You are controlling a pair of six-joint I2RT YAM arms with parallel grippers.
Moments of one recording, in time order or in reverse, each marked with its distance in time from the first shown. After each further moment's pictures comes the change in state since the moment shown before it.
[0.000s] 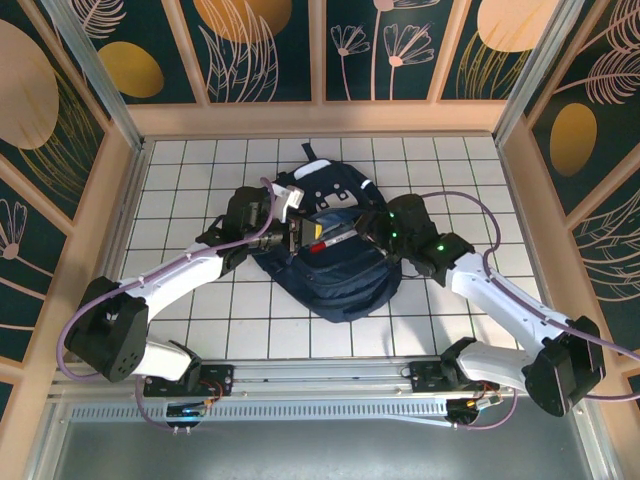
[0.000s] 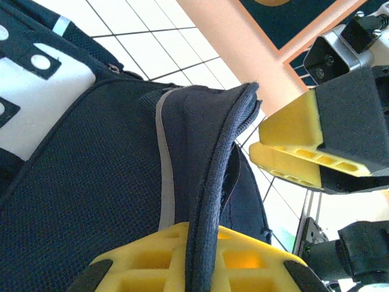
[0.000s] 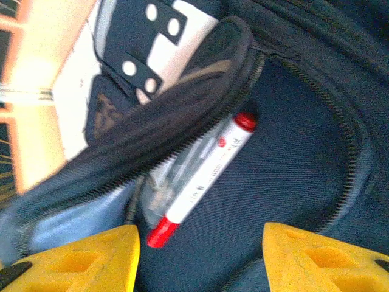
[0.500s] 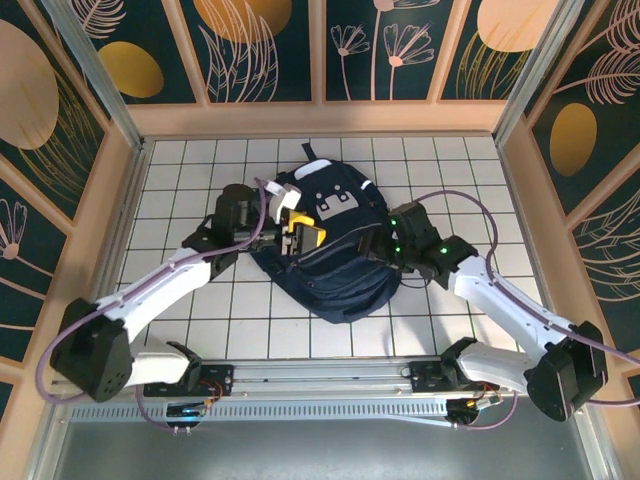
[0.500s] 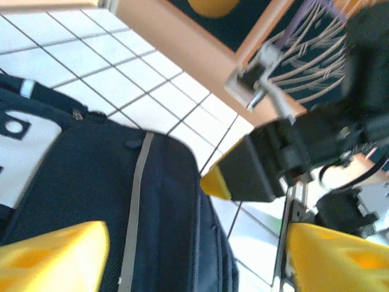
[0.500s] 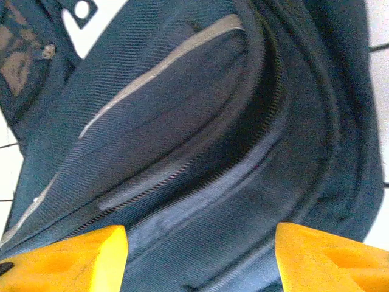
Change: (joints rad) left arm 0.016 -0.186 0.050 -0.153 0.070 0.177; right arm -0.024 -0.048 -0.042 -0.183 -0.019 -0.309
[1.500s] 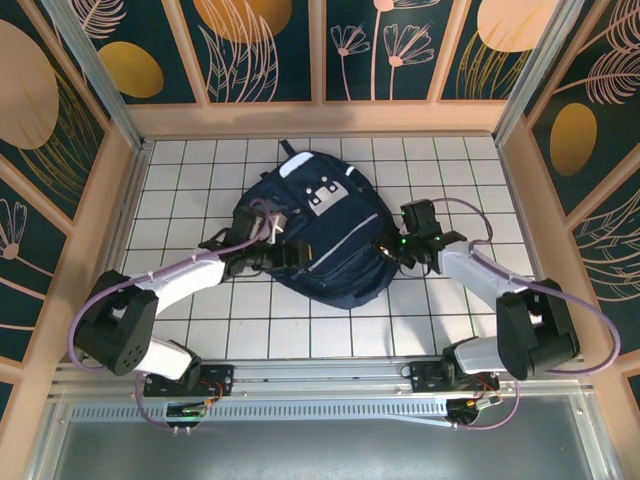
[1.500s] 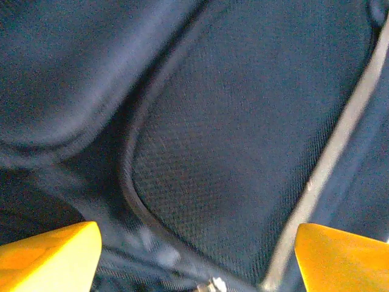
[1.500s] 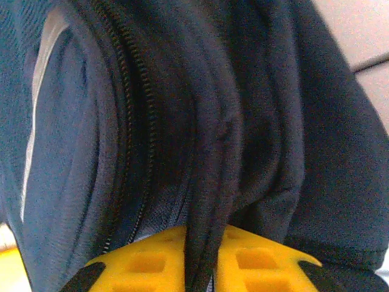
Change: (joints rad) left arm -0.047 0.223 -0.158 -0.090 -0.288 -0.409; right arm -0.237 0.288 -0.085 0.345 -0.204 0.034
